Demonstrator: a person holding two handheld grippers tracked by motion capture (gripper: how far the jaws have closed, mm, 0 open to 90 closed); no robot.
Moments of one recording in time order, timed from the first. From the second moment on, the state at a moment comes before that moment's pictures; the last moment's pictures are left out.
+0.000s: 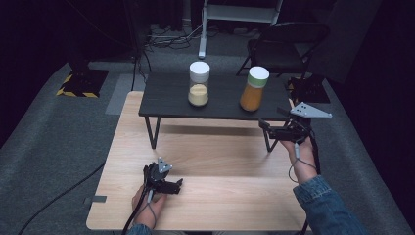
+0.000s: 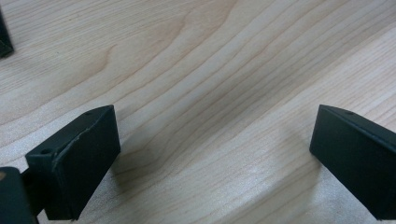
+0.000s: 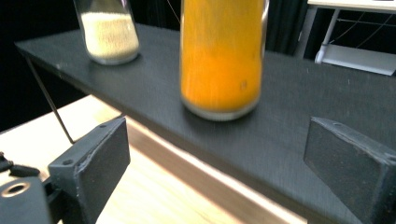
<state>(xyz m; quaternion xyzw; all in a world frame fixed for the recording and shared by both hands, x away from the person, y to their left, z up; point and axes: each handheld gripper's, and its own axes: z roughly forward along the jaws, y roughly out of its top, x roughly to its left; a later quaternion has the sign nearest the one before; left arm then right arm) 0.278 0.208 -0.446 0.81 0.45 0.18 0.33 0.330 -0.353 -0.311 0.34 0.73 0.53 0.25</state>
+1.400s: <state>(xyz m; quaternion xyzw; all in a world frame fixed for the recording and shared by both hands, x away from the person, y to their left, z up) 0.276 0.208 -0.447 0.81 0.45 0.18 0.33 0.304 -0.356 -0.439 0.39 0.79 0.43 0.19</state>
